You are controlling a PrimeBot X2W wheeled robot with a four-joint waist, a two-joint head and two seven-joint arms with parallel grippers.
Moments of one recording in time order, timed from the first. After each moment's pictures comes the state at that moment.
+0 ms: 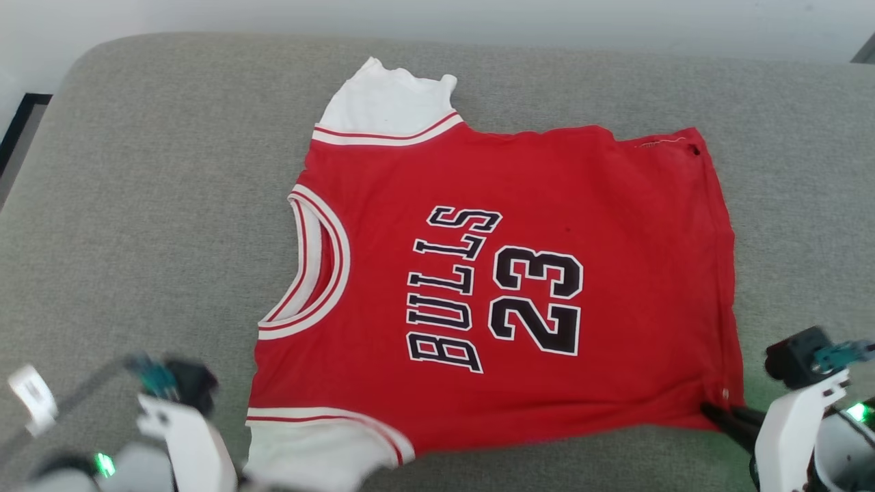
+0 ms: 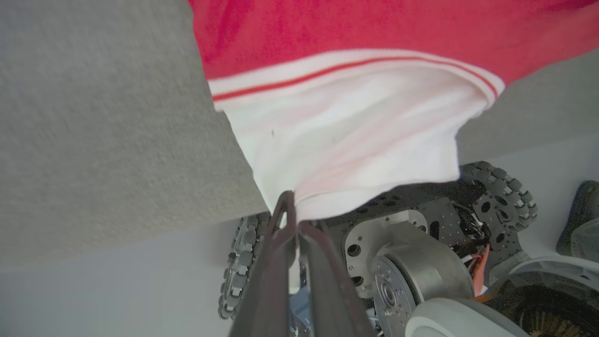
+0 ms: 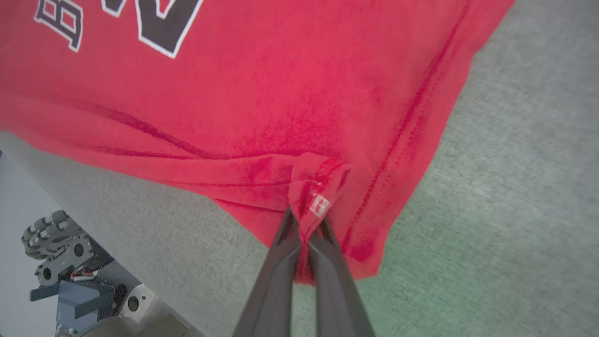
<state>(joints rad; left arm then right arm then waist) -0.38 1.11 -1.01 -0.37 -1.28 0.43 0.55 -0.01 -0.63 0.25 -0.08 0.71 0.13 0.64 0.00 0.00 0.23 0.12</state>
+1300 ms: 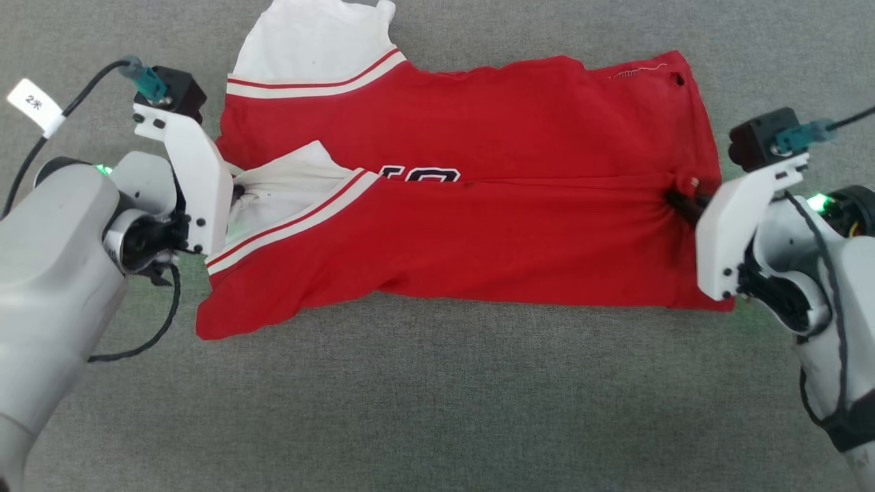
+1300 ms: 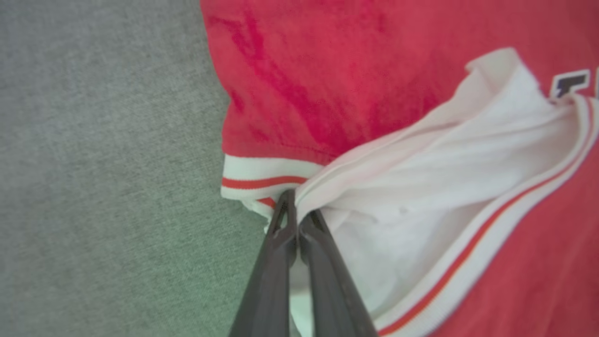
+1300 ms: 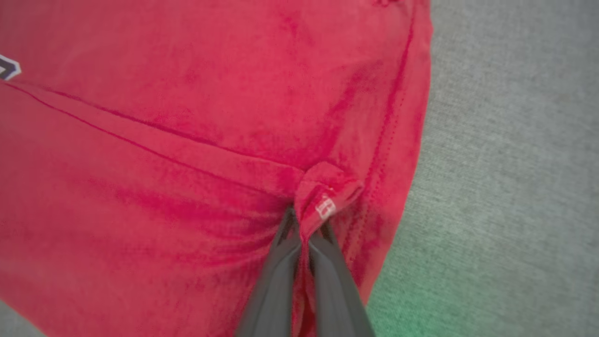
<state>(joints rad) -1.05 0.60 -0.96 0.71 -1.05 -0.08 0.61 -0.60 -0.38 0.27 0.31 0.51 0.13 0.63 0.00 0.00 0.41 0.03</state>
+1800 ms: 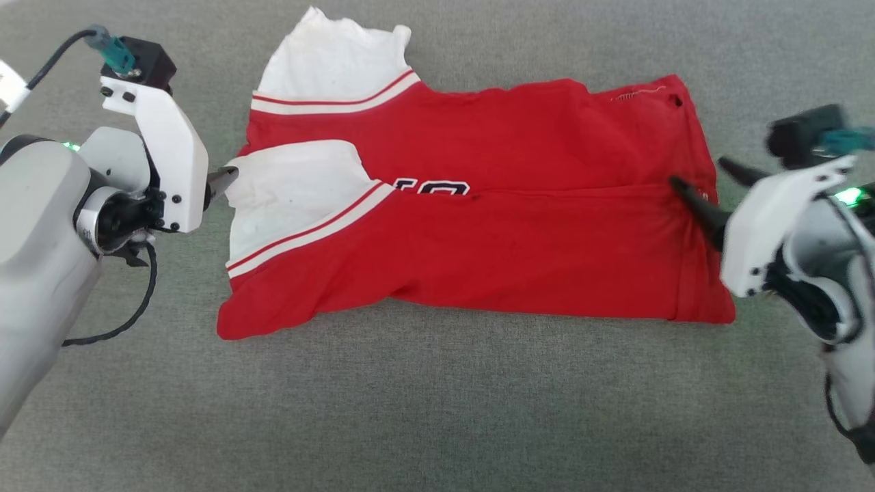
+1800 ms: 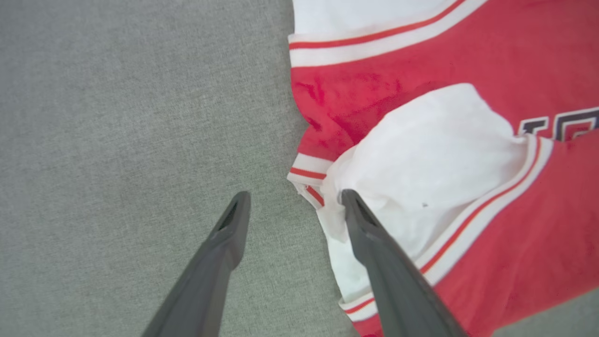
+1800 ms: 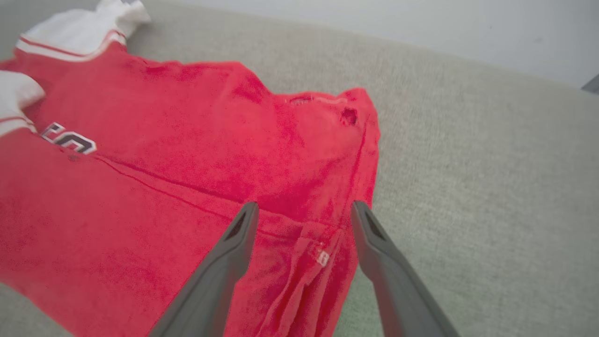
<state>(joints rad) -1.11 0.62 -0.96 0.72 -1.05 -0.08 0.62 -0.59 -0.43 0.27 0.28 0.54 0.13 0.52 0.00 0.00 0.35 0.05</state>
